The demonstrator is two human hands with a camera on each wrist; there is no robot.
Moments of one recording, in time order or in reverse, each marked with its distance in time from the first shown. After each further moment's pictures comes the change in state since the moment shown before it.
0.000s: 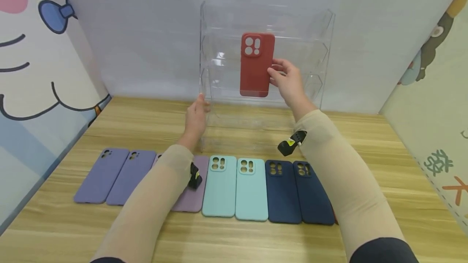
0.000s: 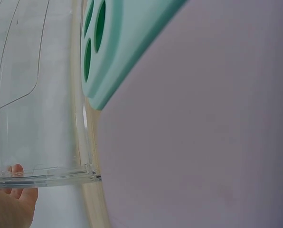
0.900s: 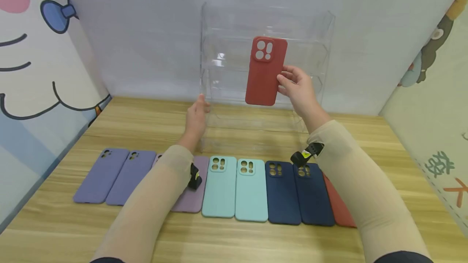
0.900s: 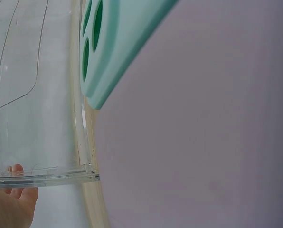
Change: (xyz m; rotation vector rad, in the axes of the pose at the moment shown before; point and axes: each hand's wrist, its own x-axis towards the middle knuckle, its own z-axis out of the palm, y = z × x) left_hand 0.002 -0.003 0.001 -0.019 0.013 0.002; right_hand -0.025 -0.001 -0.021 0.080 -0.043 0.023
